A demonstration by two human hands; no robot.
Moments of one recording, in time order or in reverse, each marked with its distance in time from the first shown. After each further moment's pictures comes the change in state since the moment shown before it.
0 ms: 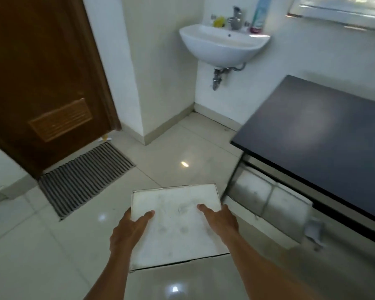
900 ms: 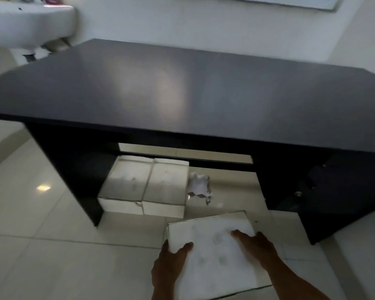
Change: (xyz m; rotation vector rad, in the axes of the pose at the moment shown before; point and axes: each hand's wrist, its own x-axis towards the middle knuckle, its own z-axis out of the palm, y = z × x) left_hand -0.177 -0.028 0.528 0.287 -0.588 0.203; right_hand 0.099 0.524 -0.238 0.316 0.285 0.488
